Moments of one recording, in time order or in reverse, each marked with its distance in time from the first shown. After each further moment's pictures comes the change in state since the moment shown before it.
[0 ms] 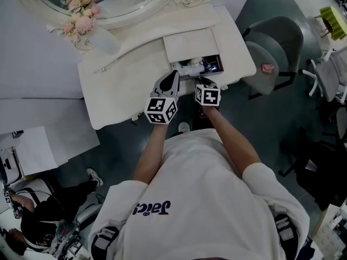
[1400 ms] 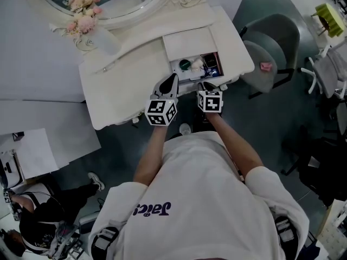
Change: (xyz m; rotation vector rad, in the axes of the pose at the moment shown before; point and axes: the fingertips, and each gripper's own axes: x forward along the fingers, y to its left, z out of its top) left arm -0.022 -0.007 -0.012 0.026 0.022 -0.005; right arm -0.033 -0.002 -0.023 -0.046 -0.034 -0.037
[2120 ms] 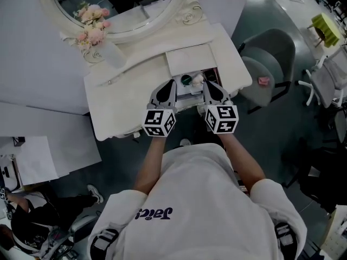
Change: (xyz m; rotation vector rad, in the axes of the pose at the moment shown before) left arm -0.021 -0.009 0.078 0.065 -0.124 0.008; right arm -0.133 0.048 0.147 -0.107 -0.482 0.123
